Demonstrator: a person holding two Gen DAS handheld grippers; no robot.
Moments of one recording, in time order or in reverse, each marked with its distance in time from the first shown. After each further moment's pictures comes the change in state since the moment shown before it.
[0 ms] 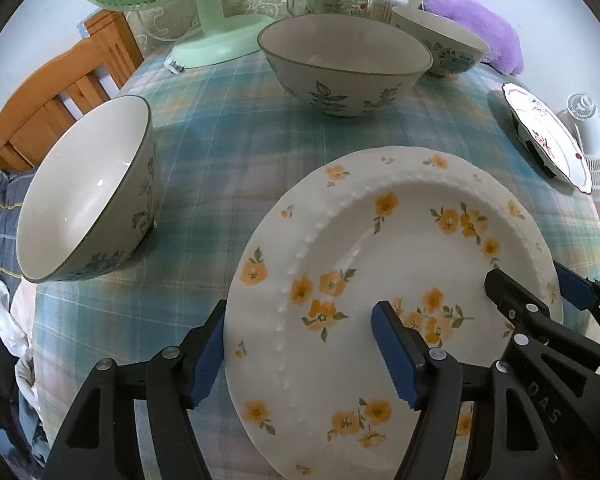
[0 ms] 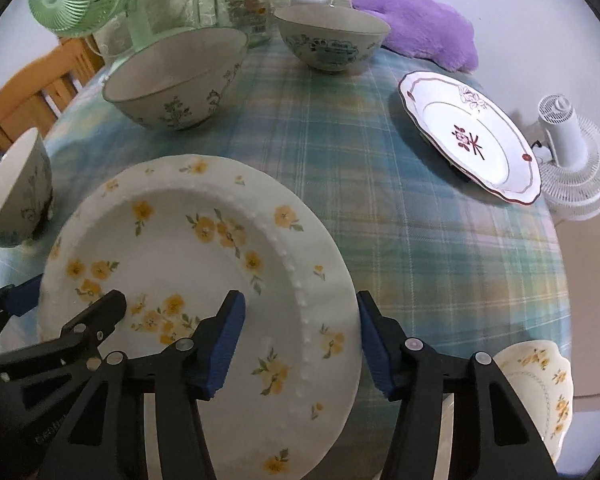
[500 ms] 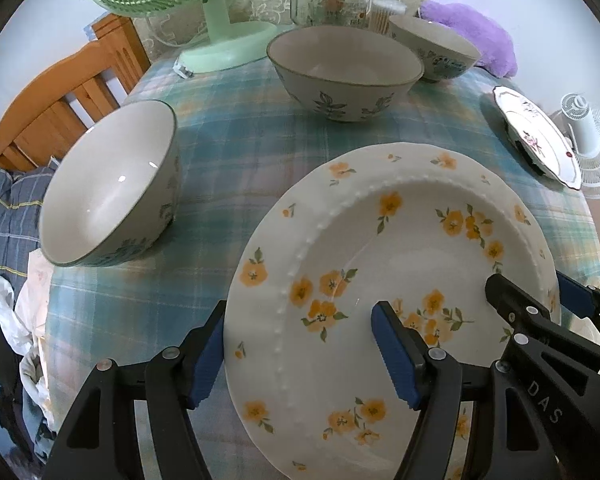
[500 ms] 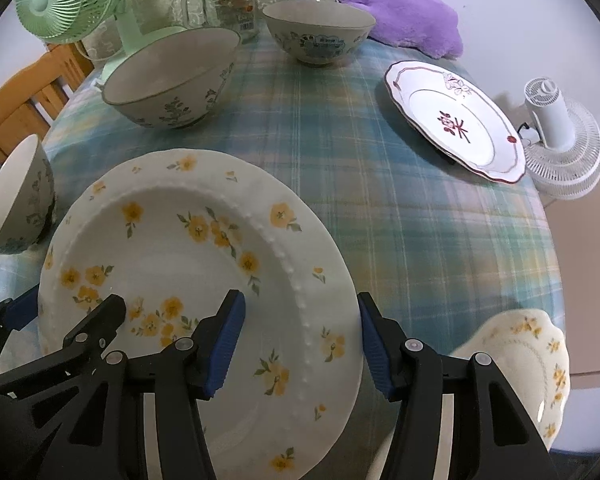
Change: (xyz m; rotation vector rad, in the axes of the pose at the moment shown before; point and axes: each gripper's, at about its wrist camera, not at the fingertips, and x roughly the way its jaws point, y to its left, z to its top) left arm -0.024 0.000 -0.010 0.010 -0.013 0.005; right arm -0.022 0.004 -0.006 0.047 0.035 -0.011
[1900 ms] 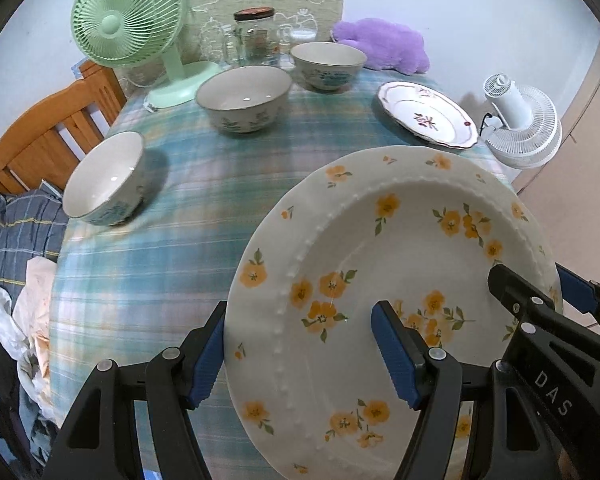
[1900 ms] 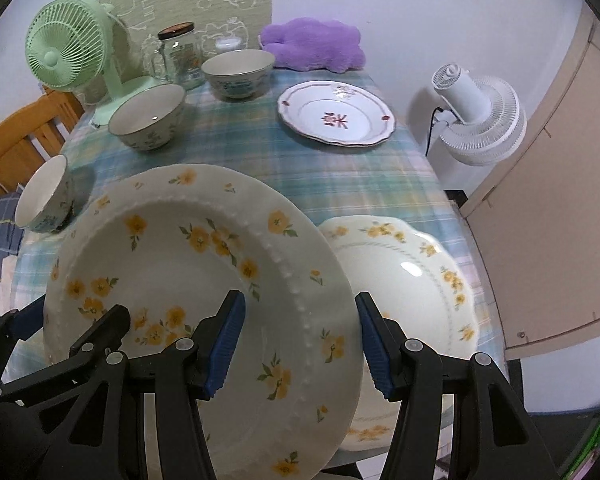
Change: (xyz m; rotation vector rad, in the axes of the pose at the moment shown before) left arm -0.093 -0.080 -0.062 0.077 -0.069 -0.078; right arm -0.110 -0.080 -0.086 0.105 -0.097 -0.073
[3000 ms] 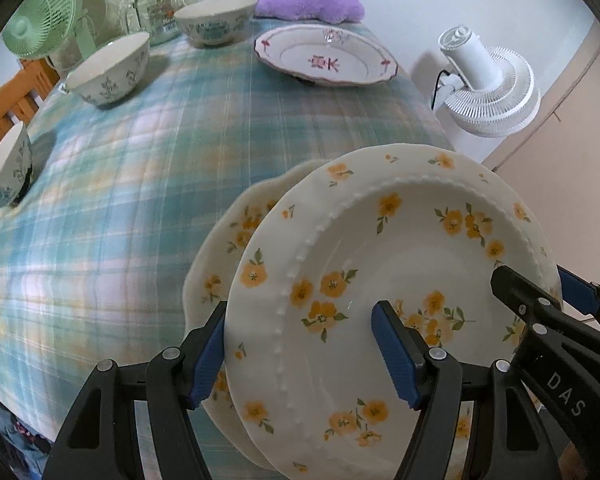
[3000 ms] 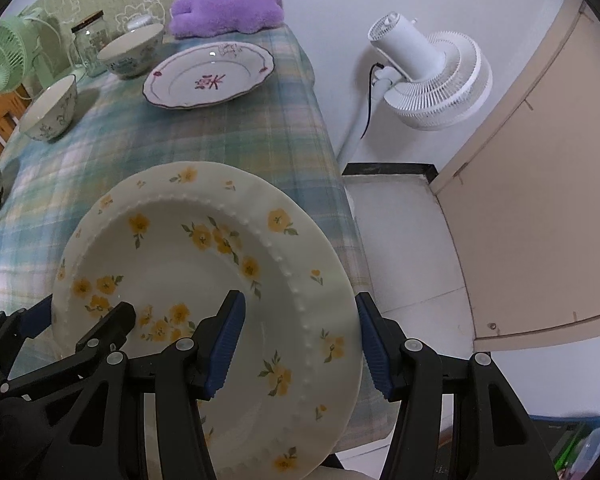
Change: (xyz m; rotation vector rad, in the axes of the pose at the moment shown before) left arm 0.063 -0.144 -0.002 -0.020 0.113 -0.076; right arm 0.054 -0.156 -0.004 -0.004 0.117 -0.043
